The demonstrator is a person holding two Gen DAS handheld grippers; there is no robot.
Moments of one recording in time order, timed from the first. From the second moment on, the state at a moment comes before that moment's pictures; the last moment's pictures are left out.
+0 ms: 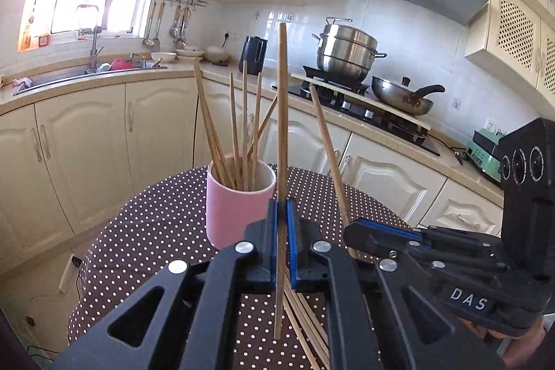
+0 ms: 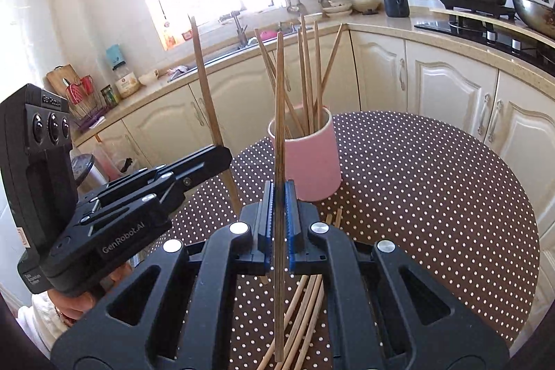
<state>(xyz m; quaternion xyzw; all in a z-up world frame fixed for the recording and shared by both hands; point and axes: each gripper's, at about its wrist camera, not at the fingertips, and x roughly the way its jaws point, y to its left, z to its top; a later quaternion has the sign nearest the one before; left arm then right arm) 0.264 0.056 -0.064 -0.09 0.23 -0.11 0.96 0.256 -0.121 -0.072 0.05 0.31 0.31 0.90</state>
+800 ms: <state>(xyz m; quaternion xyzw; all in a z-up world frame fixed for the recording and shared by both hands) 0.277 0.083 -0.028 -0.12 0.15 -0.10 0.98 0.278 -0.117 -0.047 0.08 0.26 0.33 0.90</state>
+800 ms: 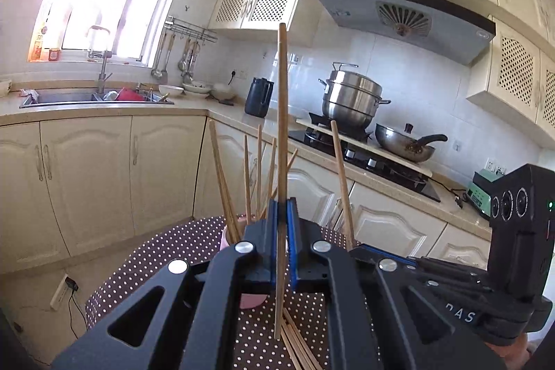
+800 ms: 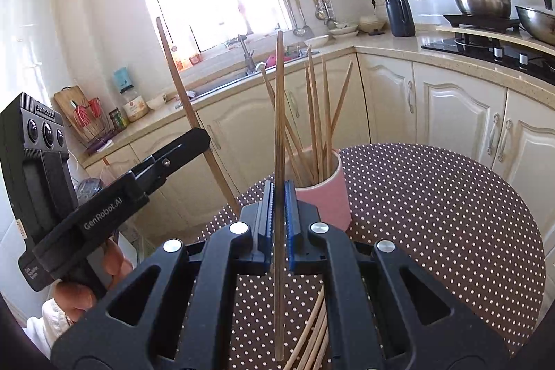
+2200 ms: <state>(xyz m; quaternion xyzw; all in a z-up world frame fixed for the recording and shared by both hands) 0.375 0.097 -0.050 -0.12 0.14 -0.08 0.98 0.367 -0.092 -0.036 0.11 0.07 0.26 0.96</state>
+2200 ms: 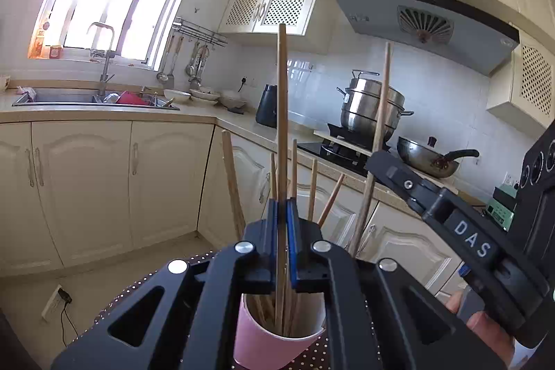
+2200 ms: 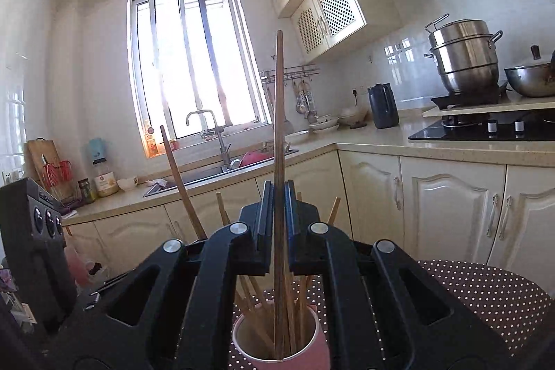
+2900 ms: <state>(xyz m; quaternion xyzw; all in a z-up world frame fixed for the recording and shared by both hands) 0.377 0.086 -0.079 -0.10 0.19 -0.08 0.97 0.356 -0.082 -0.071 0.04 0.08 0.26 0.96</state>
